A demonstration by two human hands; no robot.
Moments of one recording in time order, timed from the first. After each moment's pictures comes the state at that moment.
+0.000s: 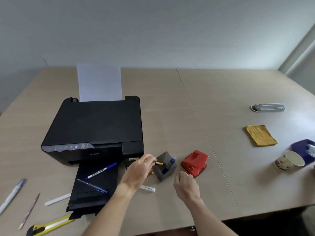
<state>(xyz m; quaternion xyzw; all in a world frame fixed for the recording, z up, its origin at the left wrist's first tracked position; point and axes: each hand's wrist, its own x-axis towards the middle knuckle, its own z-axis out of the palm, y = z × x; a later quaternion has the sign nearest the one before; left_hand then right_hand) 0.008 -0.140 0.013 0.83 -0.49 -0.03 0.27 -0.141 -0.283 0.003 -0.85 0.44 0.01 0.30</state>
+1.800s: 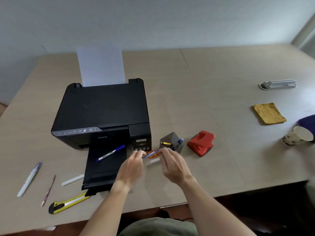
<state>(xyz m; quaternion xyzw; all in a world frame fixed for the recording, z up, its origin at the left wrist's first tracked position) -0.008 -0.078 -0.010 0.90 -0.37 -0.10 0.22 -0.114 -0.231 0.015 -0.94 0.11 -0.15 0.29</state>
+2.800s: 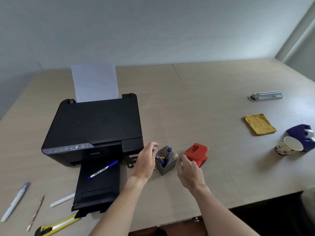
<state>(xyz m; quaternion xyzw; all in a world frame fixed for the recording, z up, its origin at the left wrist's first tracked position) -0.004 -0.170 0.028 0.82 -0.35 -0.09 0.45 -0.139 -0.292 0.019 -0.89 0.37 -0.07 0.27</state>
